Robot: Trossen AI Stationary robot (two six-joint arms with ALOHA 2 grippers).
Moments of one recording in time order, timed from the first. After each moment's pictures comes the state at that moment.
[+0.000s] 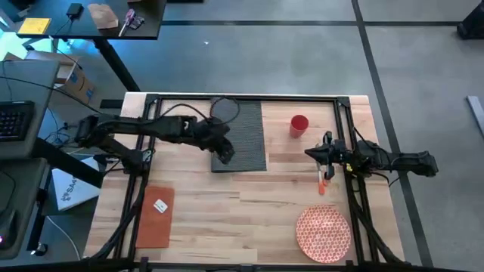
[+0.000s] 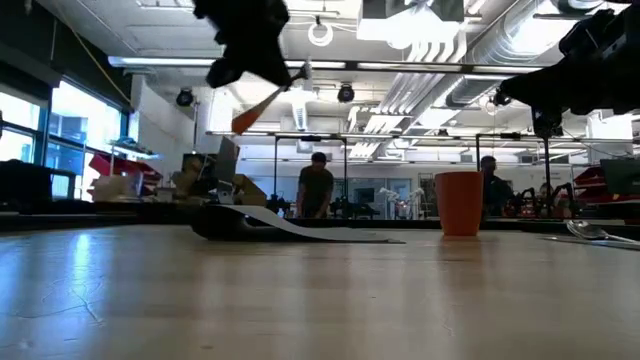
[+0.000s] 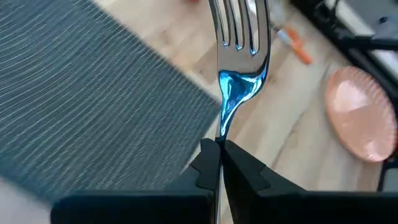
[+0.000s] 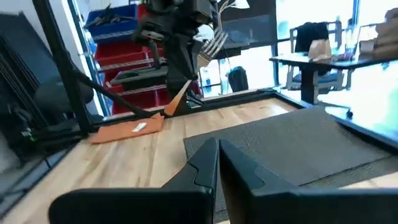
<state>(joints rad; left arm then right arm) 0.04 1.49 1.25 -0.56 -0.10 -0.69 0.00 0.01 0.01 0.03 0.10 0.20</state>
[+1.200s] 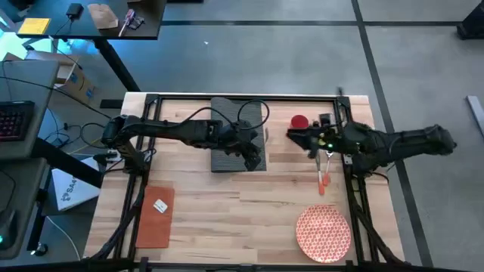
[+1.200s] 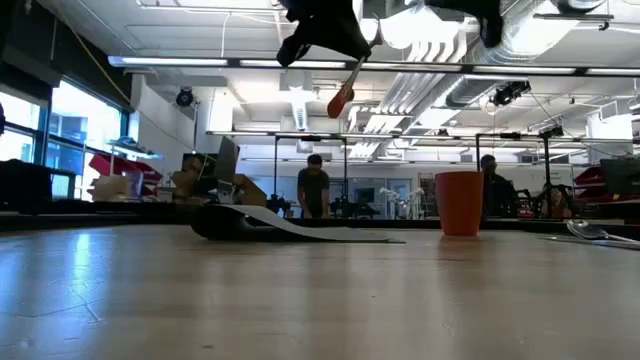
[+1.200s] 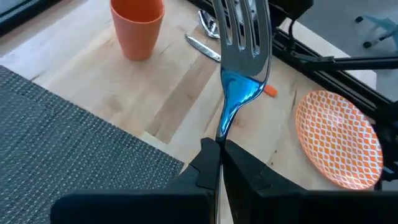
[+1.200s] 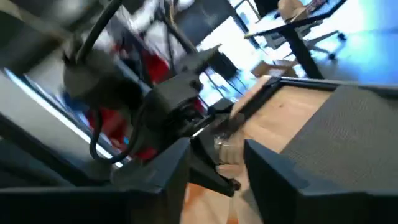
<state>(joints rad) -0.01 1.73 1.55 -0.53 -0.19 -0.54 0.10 0.96 0.87 -0.07 0.38 0.64</state>
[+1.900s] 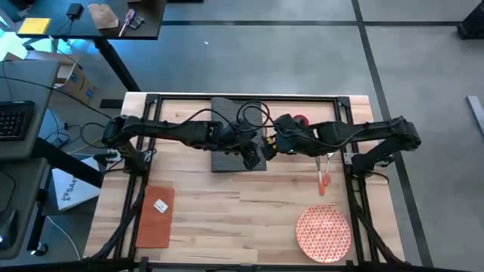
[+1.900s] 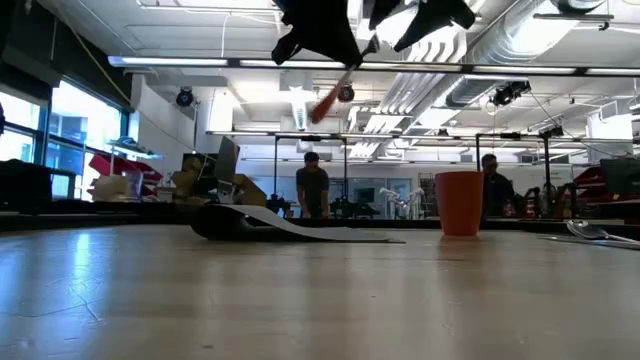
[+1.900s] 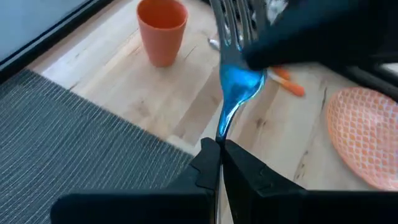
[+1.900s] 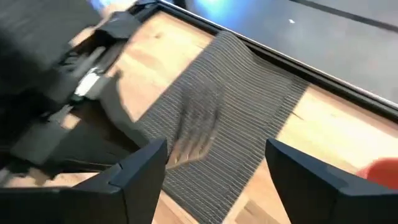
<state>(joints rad) -0.03 1.73 1.55 -0.56 -0.28 -0.46 0.13 1.49 1.48 -0.91 0.62 0.85</state>
